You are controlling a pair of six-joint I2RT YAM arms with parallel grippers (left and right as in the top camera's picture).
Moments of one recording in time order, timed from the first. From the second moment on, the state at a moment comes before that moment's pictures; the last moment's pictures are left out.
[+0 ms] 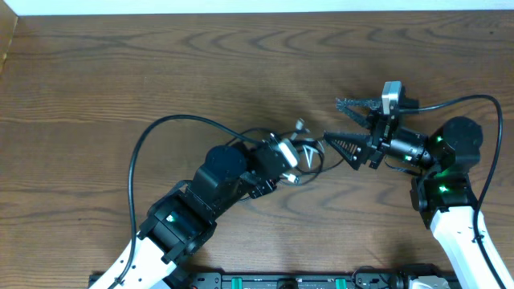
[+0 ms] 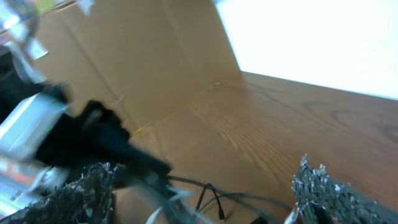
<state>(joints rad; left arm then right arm) -0.73 0.96 0.81 -0.30 0.03 0.41 0.07 1.10 0.62 0.49 -1.12 0.46</state>
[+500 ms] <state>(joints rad) -0.73 0.96 0.81 -0.19 0.20 0.62 0.09 1.10 0.62 0.32 -1.05 0.46</state>
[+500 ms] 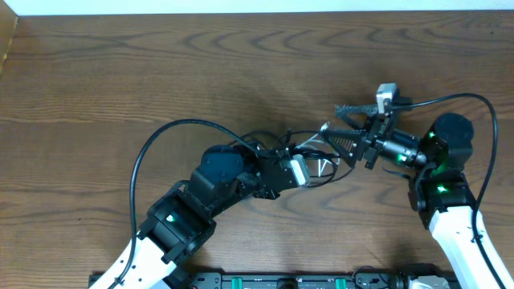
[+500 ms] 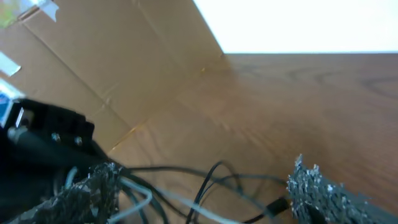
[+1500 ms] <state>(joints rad) -0.73 0.96 0.81 -0.16 0.02 0.67 0.23 1.10 0.62 0.26 -1.16 0.39</state>
